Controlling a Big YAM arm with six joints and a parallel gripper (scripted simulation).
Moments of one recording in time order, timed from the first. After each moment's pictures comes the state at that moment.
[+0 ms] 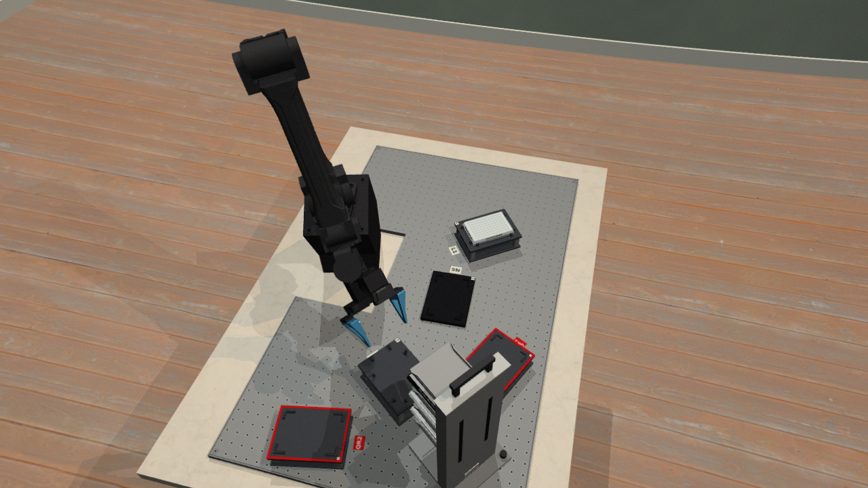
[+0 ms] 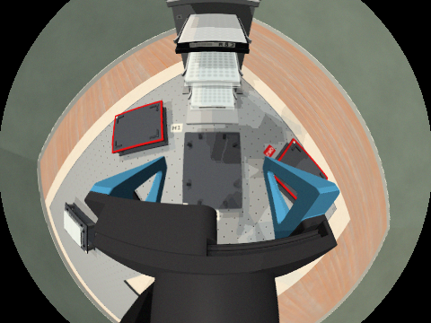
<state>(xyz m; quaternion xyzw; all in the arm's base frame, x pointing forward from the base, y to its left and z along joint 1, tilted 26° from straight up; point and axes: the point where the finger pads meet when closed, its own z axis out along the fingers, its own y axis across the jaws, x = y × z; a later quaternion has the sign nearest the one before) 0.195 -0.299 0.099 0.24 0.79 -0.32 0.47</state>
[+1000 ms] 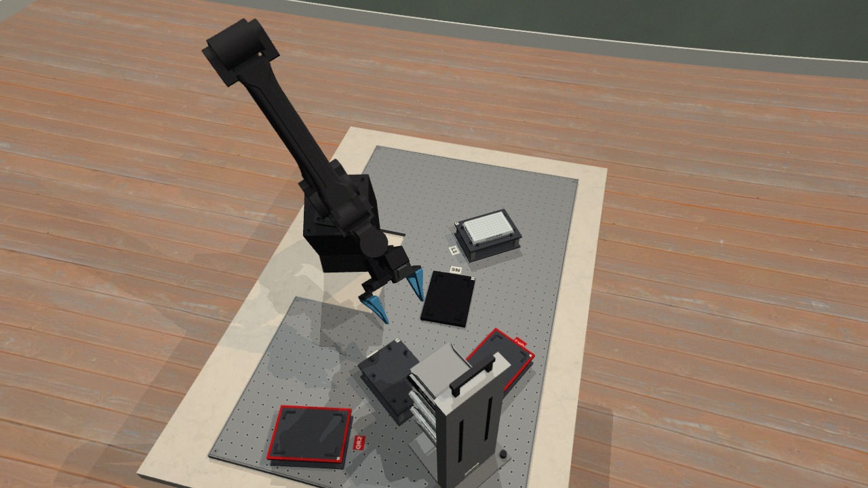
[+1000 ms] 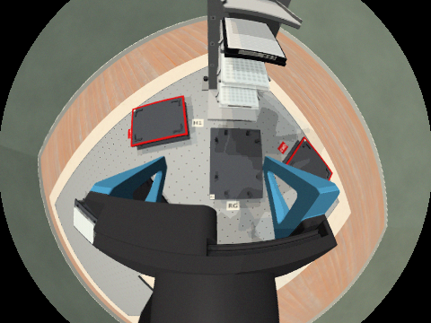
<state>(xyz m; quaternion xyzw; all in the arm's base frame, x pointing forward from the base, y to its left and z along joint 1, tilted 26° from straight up) 0.224 -0.244 0.099 0.24 0.80 -0.31 0.45</state>
